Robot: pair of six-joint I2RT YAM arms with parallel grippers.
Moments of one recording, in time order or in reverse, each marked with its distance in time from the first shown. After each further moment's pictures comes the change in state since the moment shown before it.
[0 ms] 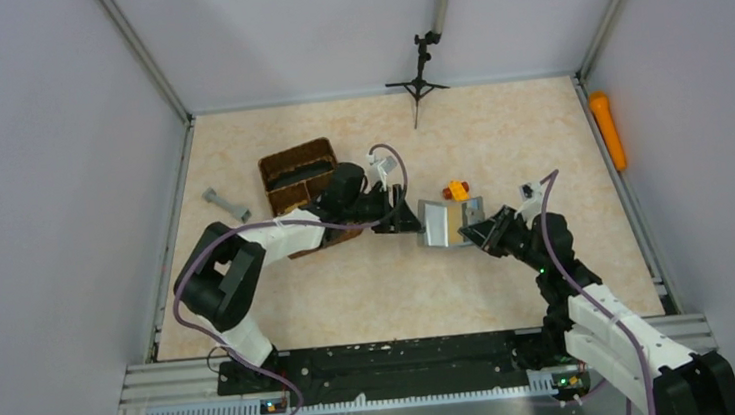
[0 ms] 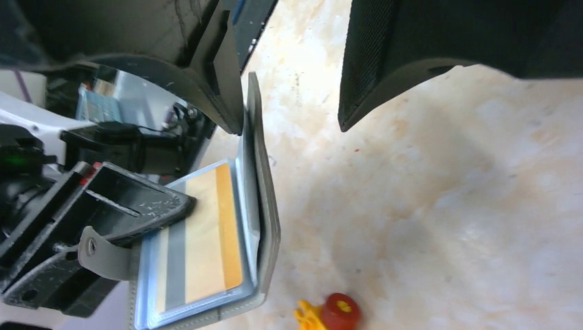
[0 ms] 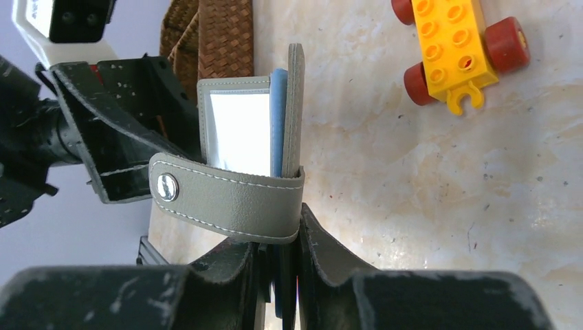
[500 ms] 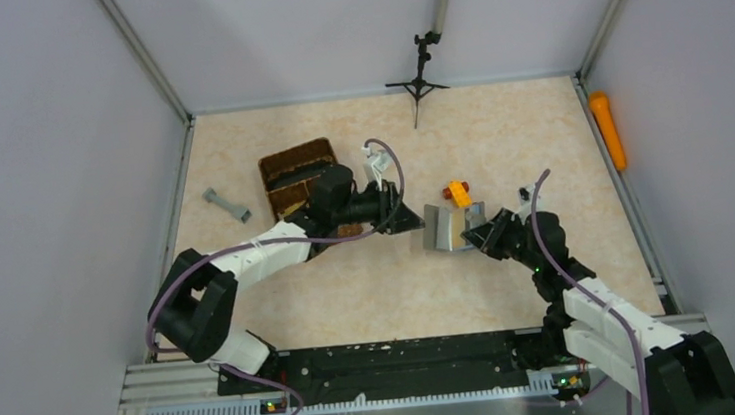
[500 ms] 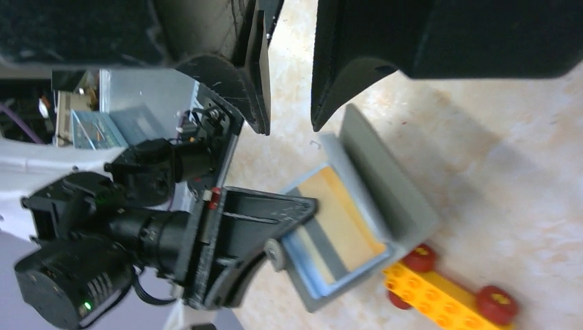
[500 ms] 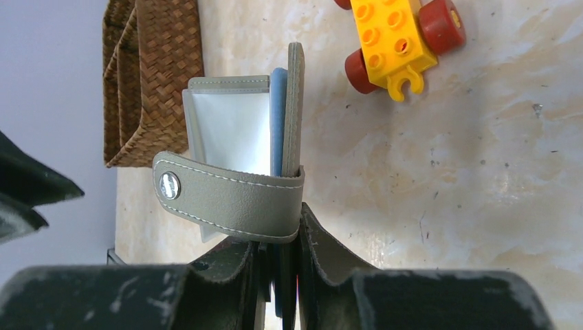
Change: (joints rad) left arm -0.016 -0.209 -0.073 0.068 -0.039 0.063; right arm 0.000 0.094 -0.002 -0.014 0.077 -0.034
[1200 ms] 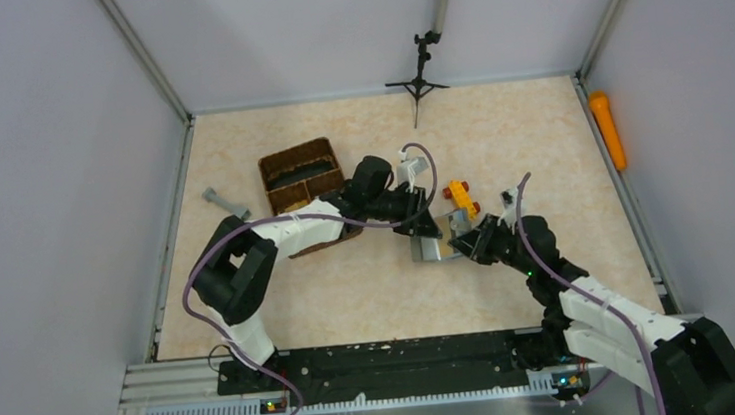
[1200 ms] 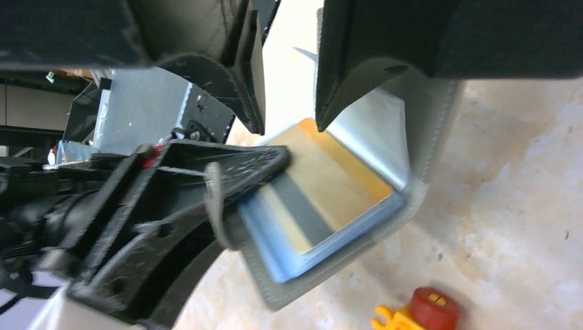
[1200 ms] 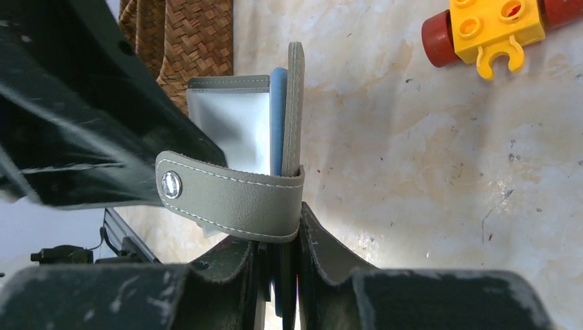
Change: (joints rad) left arm -0.090 0.251 0.236 -0.236 0.034 0.082; right arm 0.138 0.040 -0.010 0.084 -0.010 -0.028
